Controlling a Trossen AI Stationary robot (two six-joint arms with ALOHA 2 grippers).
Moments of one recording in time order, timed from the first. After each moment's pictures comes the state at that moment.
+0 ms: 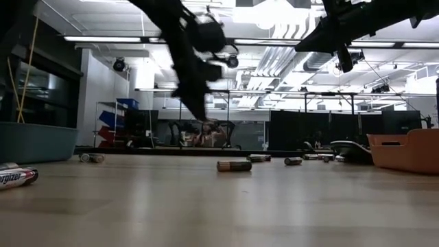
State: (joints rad) left arm 0.30 1.81 1.39 -0.77 -0.09 -0.17; right arm -0.16 0.79 0.55 0.04 0.37 0.70
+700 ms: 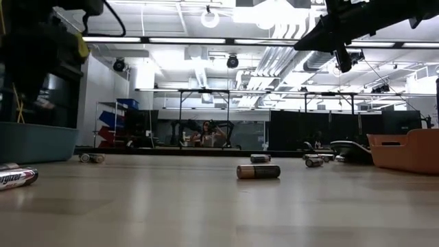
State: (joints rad) left arm -0.08 1.03 0.78 -1.29 -0.01 -1.13; right arm -0.16 0.79 0.55 0.05 0.31 0.72
